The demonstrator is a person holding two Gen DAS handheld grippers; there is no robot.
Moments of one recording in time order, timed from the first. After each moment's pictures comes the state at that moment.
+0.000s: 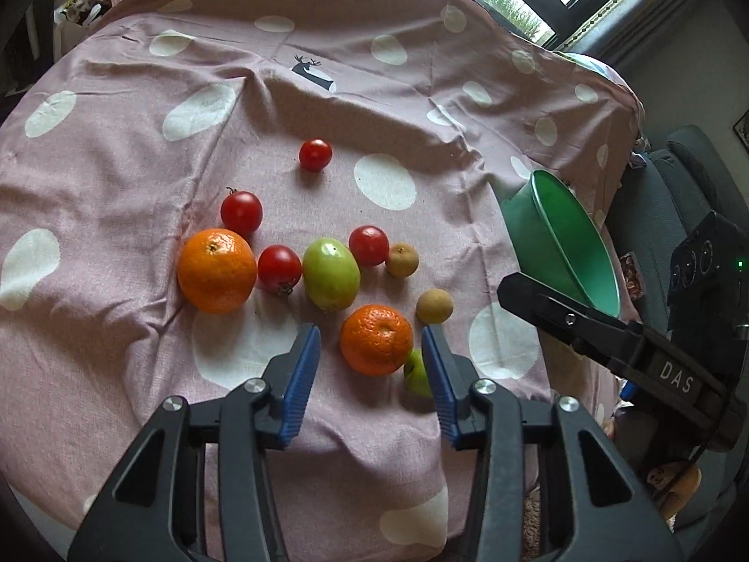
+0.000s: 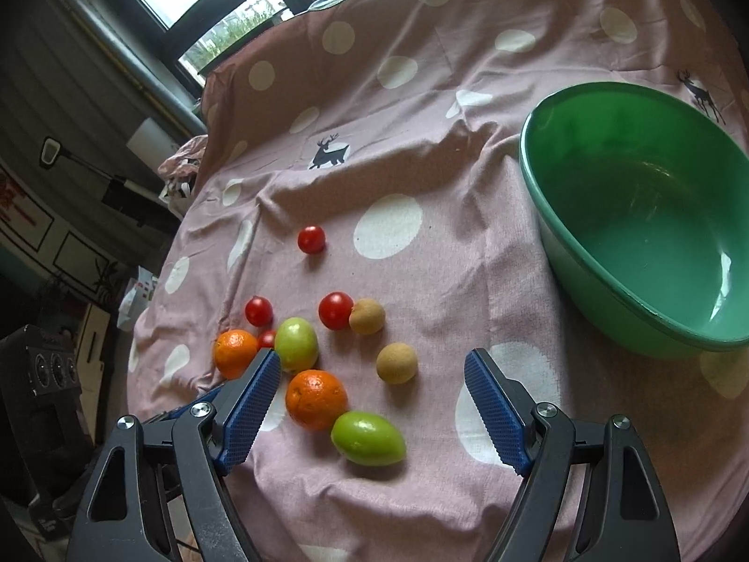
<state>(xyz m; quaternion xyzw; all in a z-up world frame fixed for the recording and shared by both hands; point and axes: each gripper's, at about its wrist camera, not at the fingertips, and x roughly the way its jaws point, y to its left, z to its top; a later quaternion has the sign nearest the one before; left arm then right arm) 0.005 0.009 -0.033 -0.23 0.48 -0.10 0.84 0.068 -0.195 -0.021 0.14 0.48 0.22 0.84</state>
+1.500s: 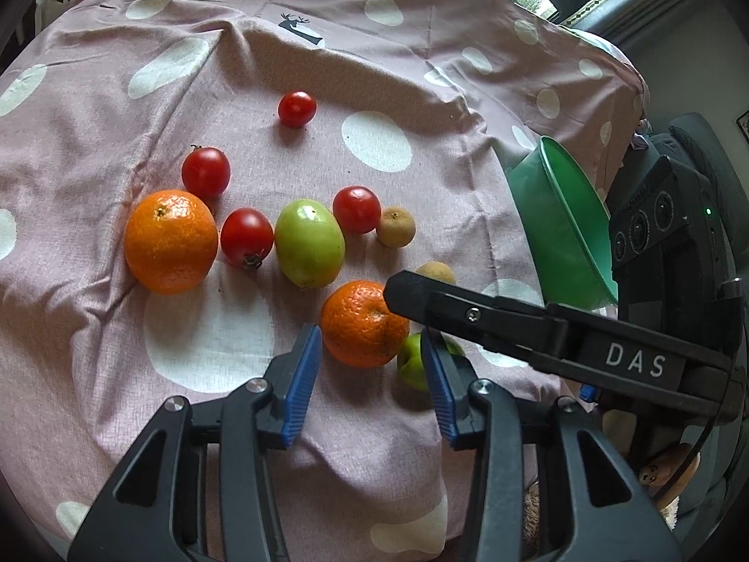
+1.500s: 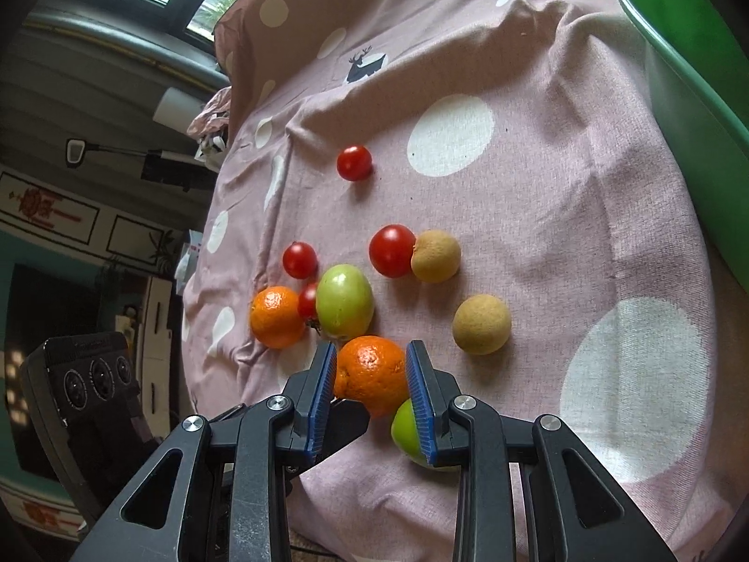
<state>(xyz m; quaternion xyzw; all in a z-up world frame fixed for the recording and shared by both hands) 0.018 -0.003 -0.056 -0.22 0.51 -0.12 0.82 0.090 -0.168 -0.067 0.20 0.57 0.30 0.74</state>
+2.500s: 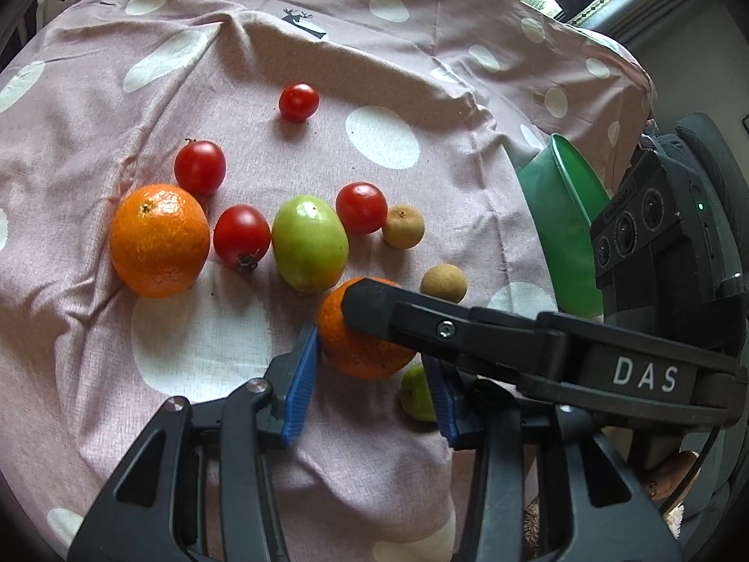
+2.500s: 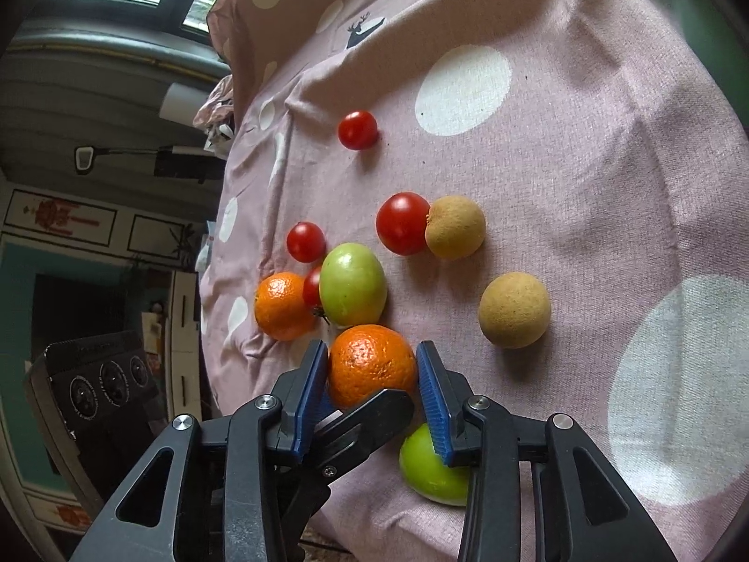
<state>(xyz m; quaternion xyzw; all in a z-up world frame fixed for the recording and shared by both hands) 0.021 -0.010 -0.062 -0.22 0.51 -0.11 0.83 0.093 -0.165 -0.081 0.23 0.58 0.33 0.71</state>
